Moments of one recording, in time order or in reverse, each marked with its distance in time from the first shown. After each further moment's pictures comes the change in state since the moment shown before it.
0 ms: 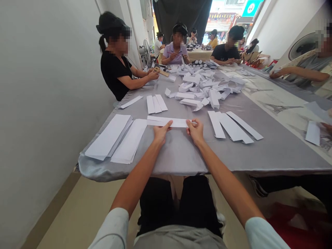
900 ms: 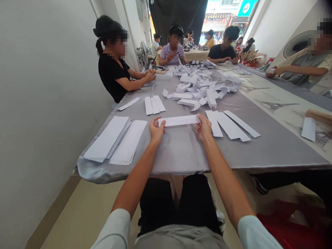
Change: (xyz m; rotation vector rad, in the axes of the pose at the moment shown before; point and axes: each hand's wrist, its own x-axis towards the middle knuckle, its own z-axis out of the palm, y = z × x) left_hand 0.009 0.005 -0.012 0.292 -0.017 0.177; right_hand 0.028 -0.015 -0.041 0.283 0.296 0.180
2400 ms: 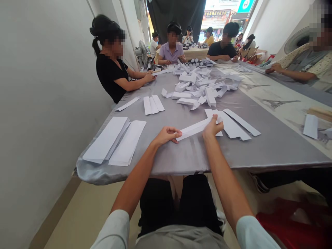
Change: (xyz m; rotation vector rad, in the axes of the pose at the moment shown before) left_hand -0.021 0.016 0.007 0.116 -0.854 -0.295; right_hand 0.037 0.014 -0.022 -0.167 0.554 -0.529
